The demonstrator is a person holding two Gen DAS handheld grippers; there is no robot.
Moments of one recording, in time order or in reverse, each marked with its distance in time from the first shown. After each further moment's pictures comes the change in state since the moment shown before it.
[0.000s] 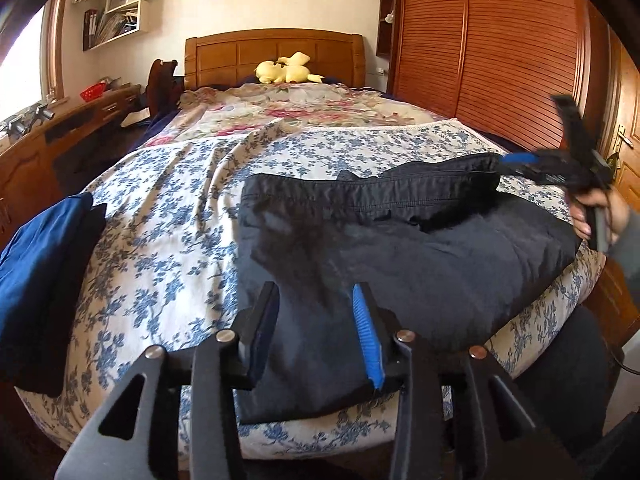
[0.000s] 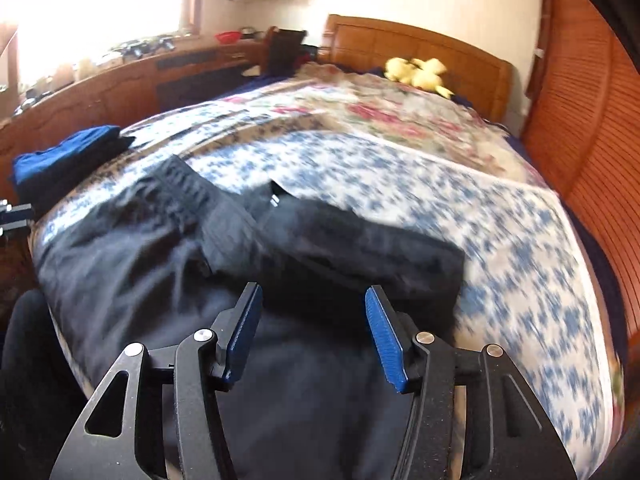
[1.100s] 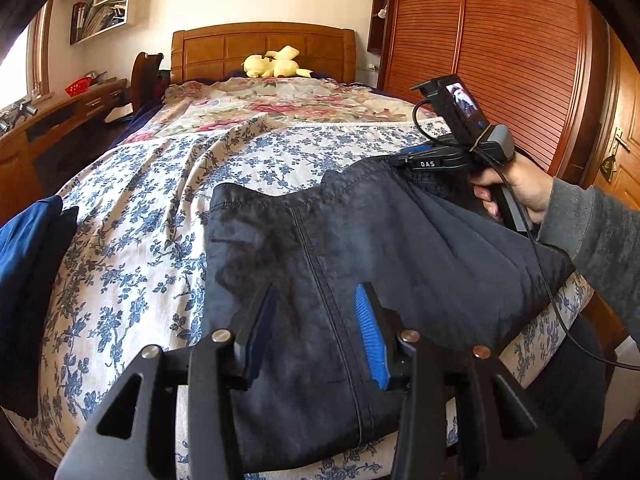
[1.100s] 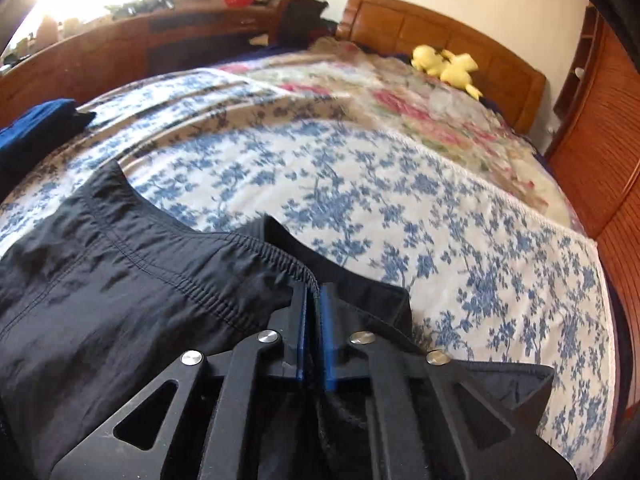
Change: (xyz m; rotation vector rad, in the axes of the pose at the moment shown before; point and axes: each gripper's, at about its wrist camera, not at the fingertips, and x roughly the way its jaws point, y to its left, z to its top) left arm 0.041 -0.011 0.018 -0.008 0.014 -0.040; right arm 0.166 0.024 0.079 -0.087 0.102 -0.065
